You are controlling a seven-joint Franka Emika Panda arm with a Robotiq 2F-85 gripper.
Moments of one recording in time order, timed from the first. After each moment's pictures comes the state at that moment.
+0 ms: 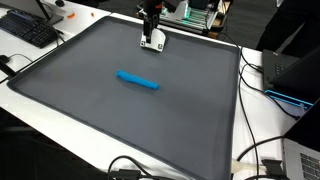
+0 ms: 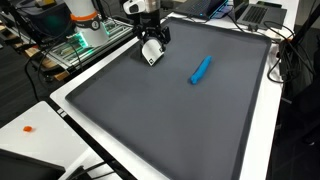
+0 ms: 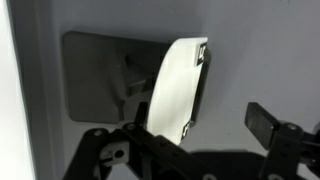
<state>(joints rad) -0.01 -0.01 0.10 -2.72 -0.15 2.82 1.60</state>
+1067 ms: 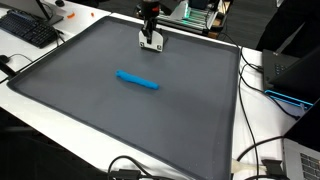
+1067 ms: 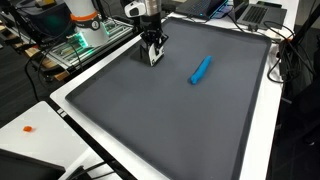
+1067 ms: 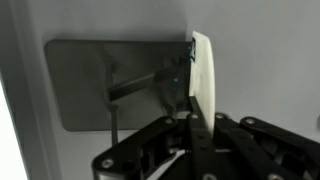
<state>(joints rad) 0.01 0.03 0.07 -2.70 -0.15 2.84 1.65</state>
